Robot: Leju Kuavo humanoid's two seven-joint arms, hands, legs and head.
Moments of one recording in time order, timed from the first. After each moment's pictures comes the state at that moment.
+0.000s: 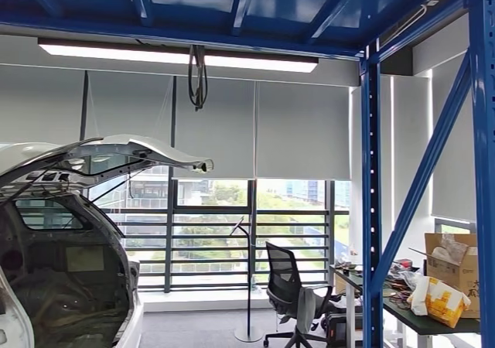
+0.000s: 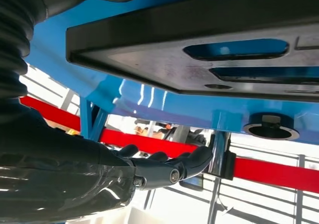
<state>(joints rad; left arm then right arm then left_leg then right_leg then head) -0.01 -0.06 0.07 -0.19 0.06 0.04 -0.26 -0.92 0.09 0.84 -0.50 1.04 -0.16 -0.02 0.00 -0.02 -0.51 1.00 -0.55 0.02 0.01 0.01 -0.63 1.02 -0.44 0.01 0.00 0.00</state>
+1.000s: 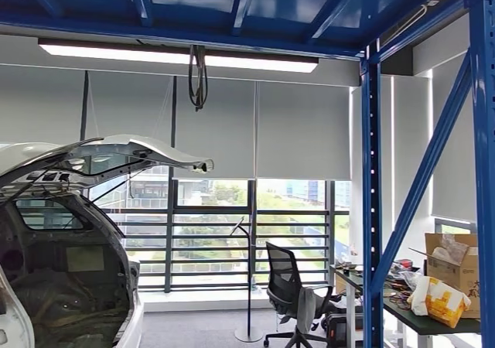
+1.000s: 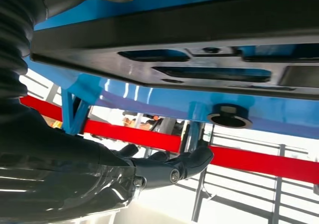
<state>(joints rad) -0.01 -0.06 0.07 -0.19 0.04 0.06 -0.28 -0.93 0.19 0.82 -0.43 1.11 -0.21 -0.02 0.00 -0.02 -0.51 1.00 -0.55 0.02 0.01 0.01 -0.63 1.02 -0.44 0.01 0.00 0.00</state>
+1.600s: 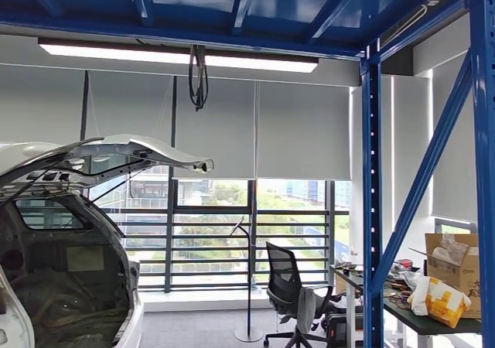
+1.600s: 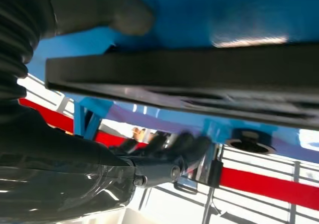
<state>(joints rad) -0.01 -0.05 0.07 -0.19 0.03 0.06 -0.31 -0.92 0.17 0.80 -0.38 1.12 -0.21 -0.02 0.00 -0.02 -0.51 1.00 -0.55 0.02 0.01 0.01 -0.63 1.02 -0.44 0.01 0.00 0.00</state>
